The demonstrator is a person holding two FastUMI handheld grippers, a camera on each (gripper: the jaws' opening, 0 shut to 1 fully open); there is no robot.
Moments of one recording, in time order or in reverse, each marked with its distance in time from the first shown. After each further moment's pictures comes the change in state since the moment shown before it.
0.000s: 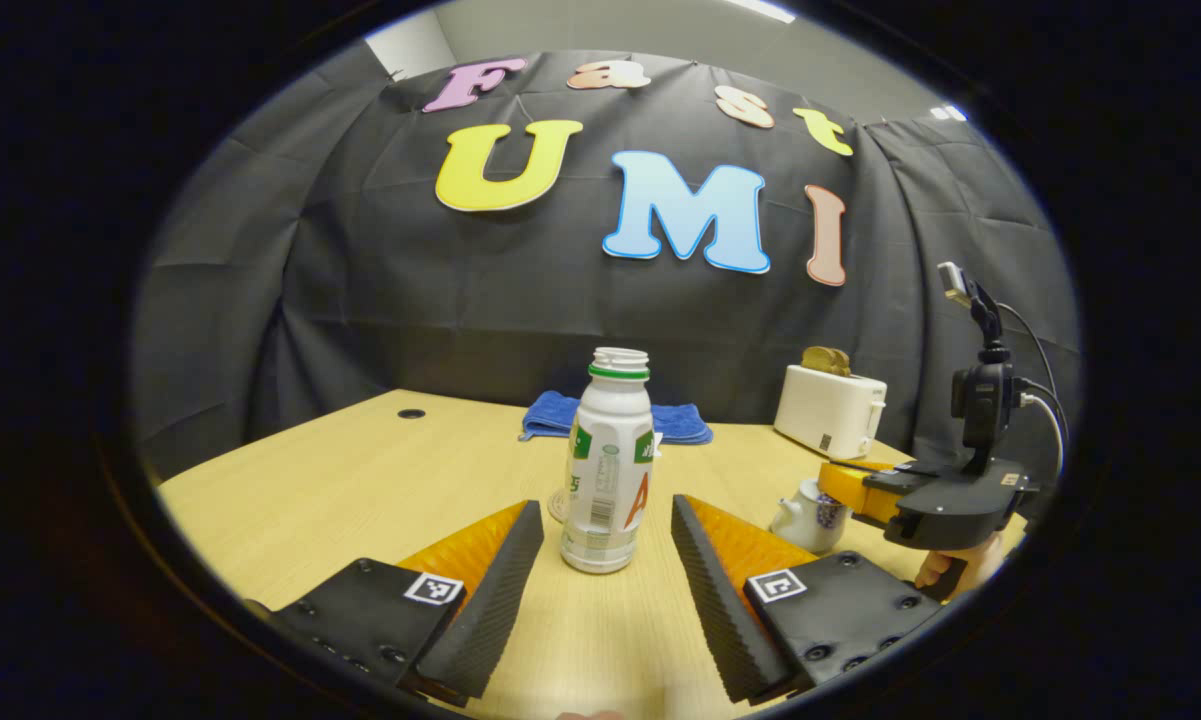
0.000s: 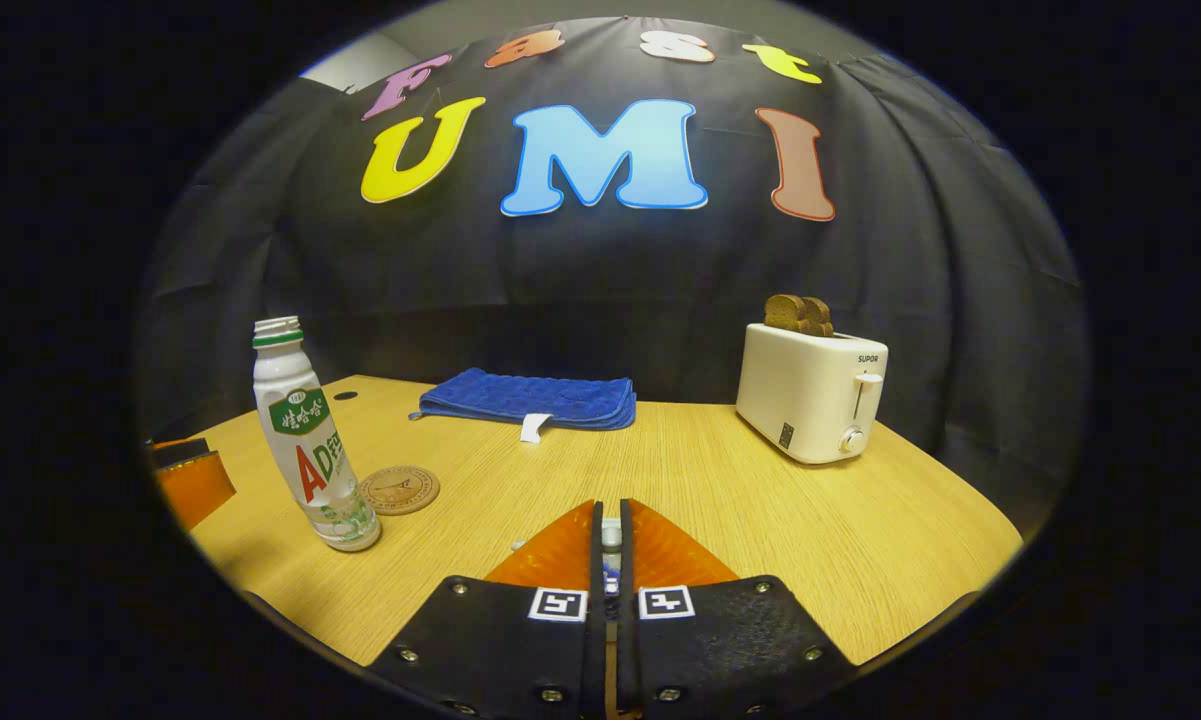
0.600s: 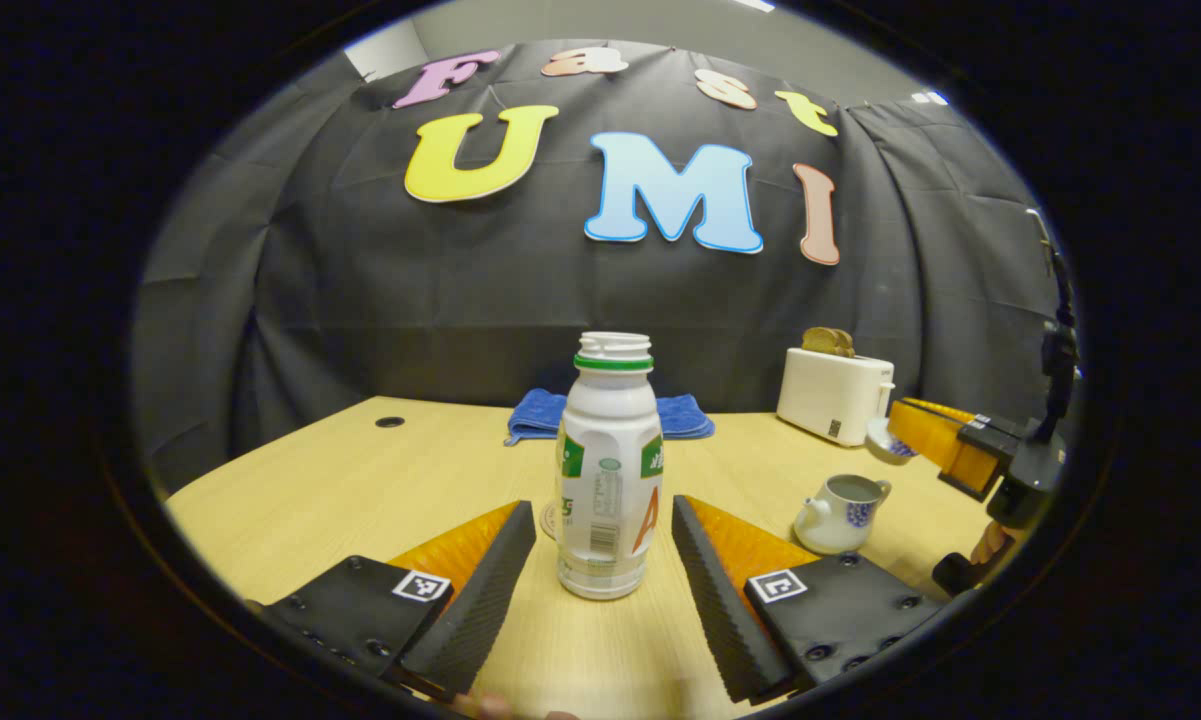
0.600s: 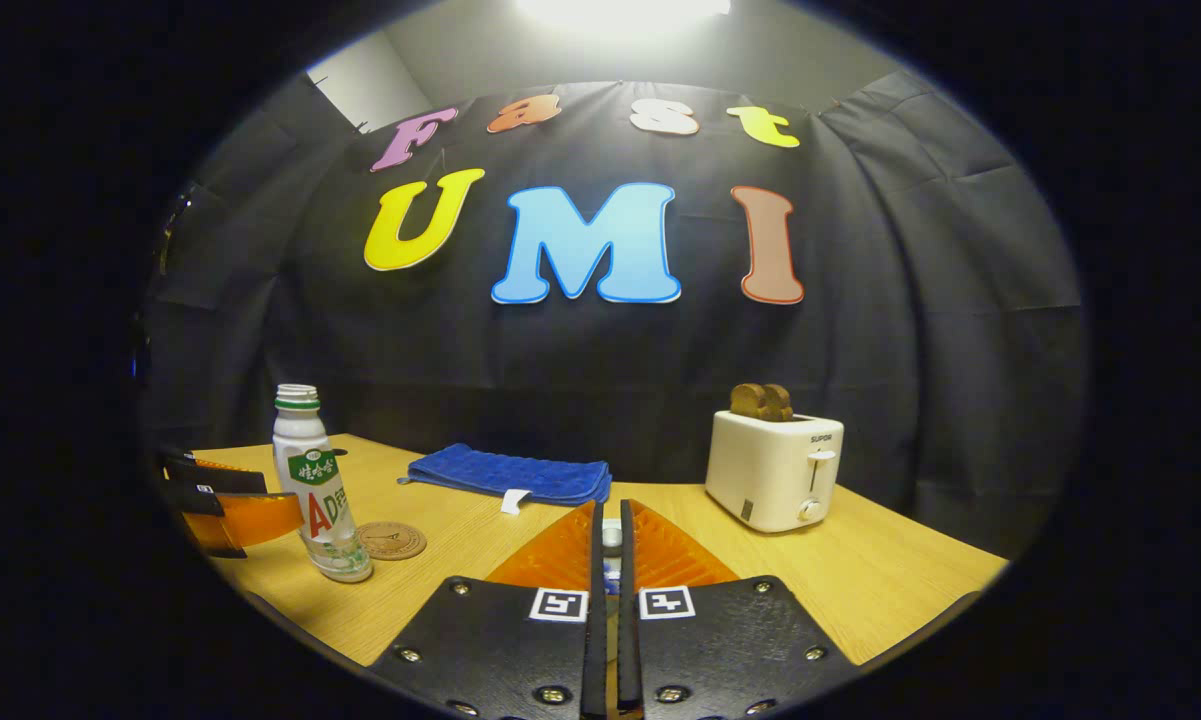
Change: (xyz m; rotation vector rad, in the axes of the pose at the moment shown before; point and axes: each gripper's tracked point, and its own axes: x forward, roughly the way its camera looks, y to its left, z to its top) left arm 0.061 0.002 -0.009 0.059 0.050 -0.047; right arm -0.032 -0.031 0.054 -0.038 -0.278 -0.073
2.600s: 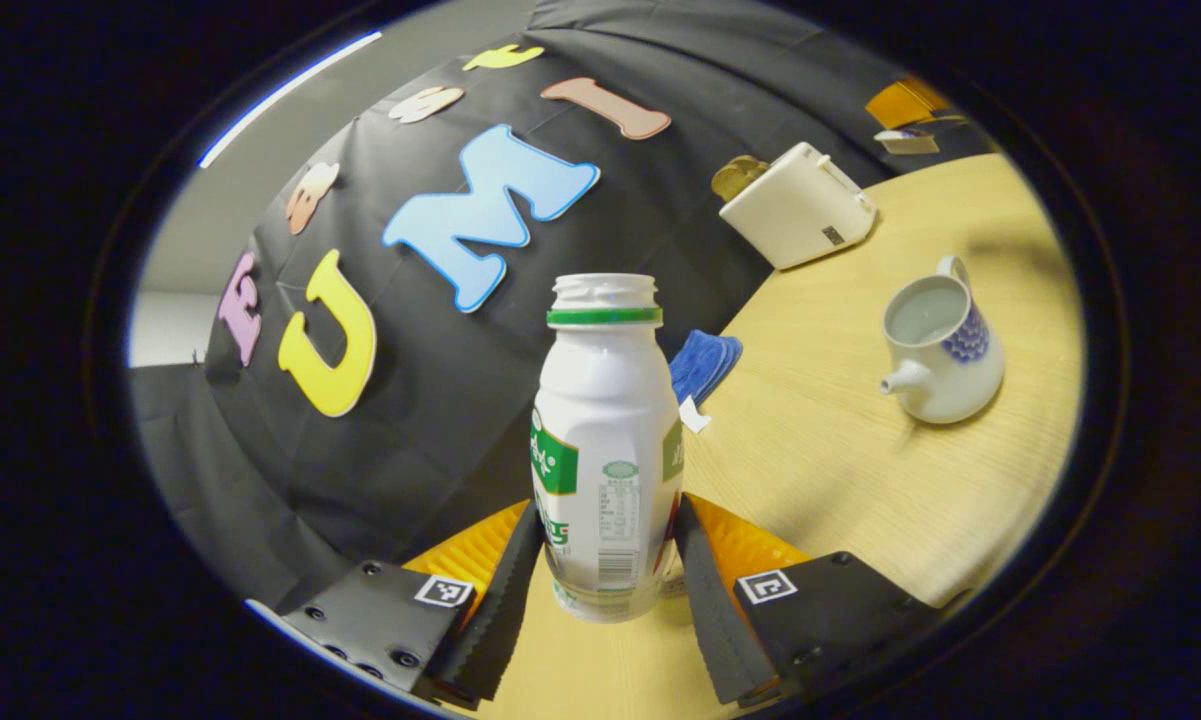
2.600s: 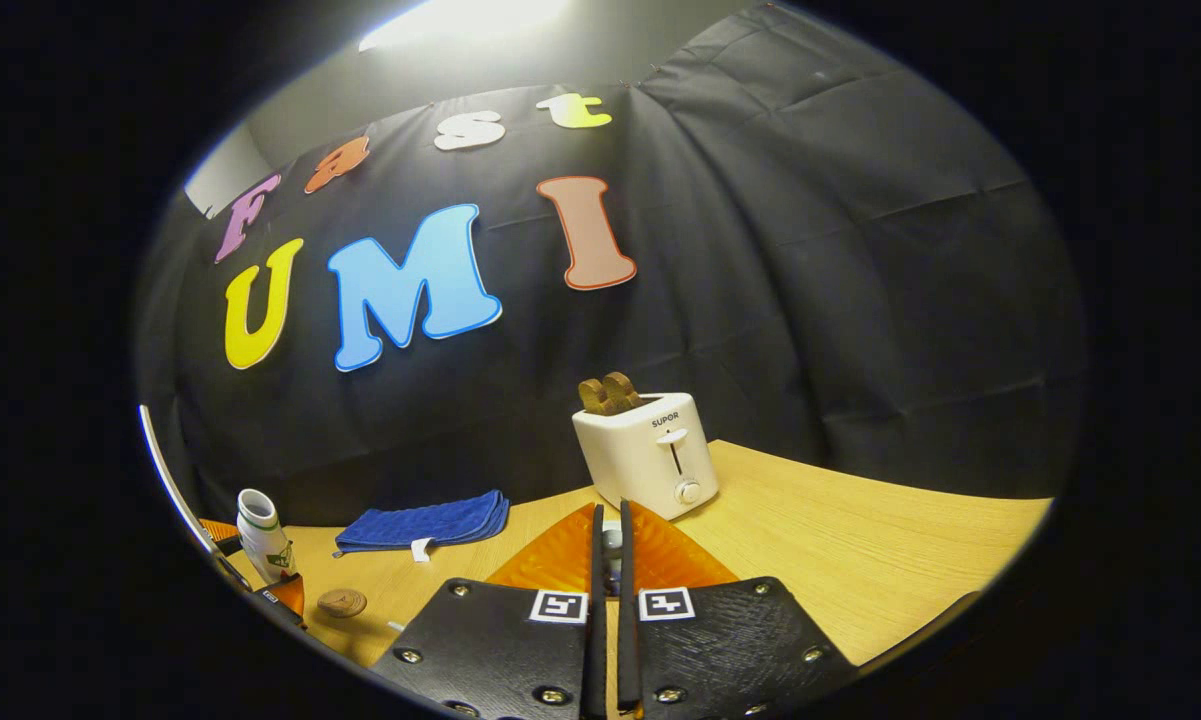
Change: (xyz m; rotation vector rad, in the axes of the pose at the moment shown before) left arm 0.055 -0.042 0.030 0.959 0.008 0.192; right arm -0.006 -0.126 -0.007 0.343 0.033 -0.289
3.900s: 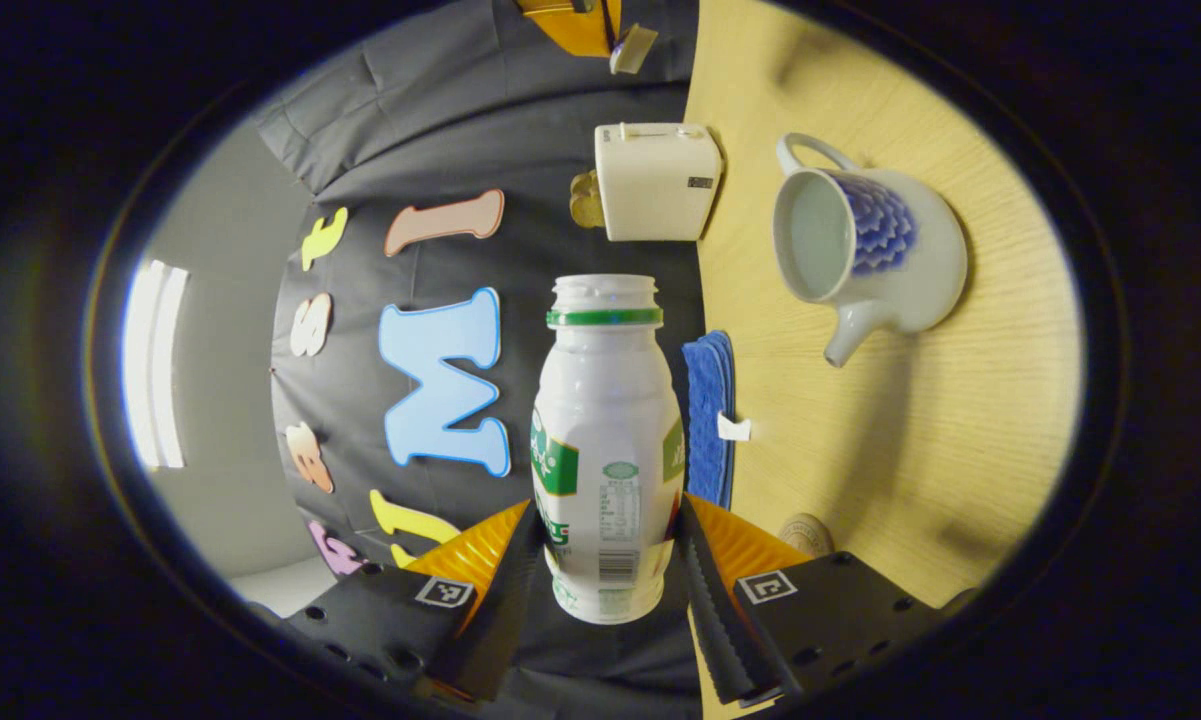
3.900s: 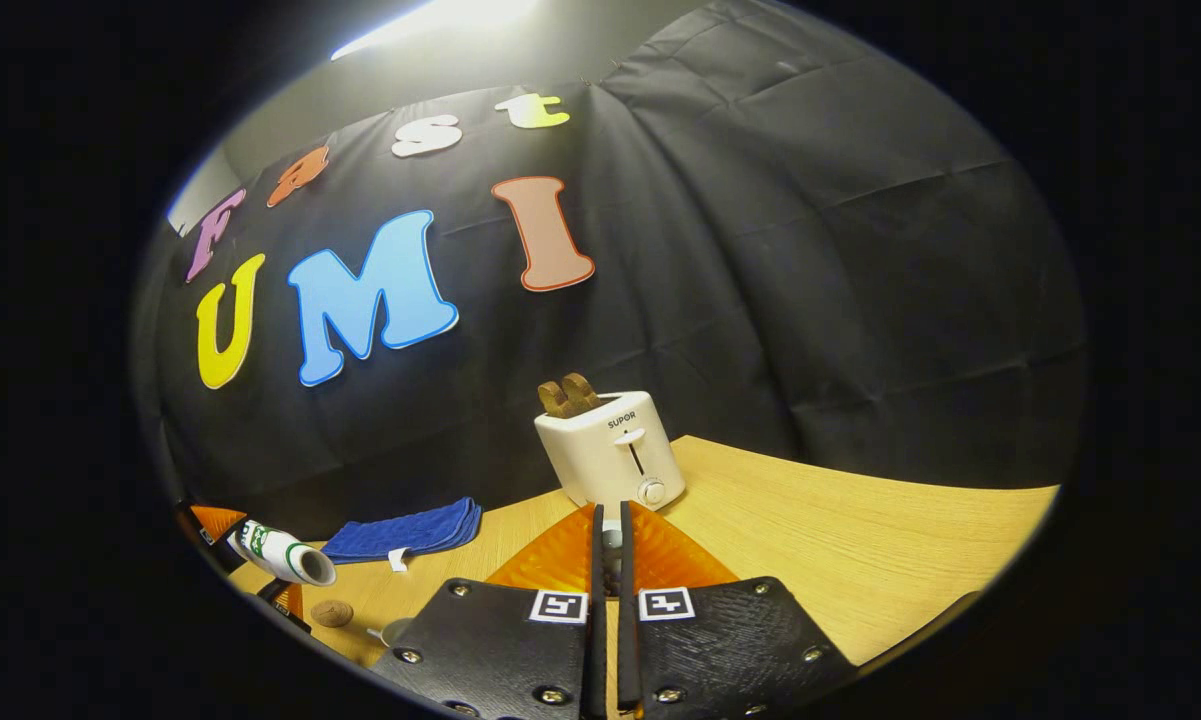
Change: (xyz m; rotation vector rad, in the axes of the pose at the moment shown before) left arm 0.005 -0.019 0.067 0.707 -0.137 0.144; right arm 0.006 -0.027 0.001 0.050 0.002 -0.073
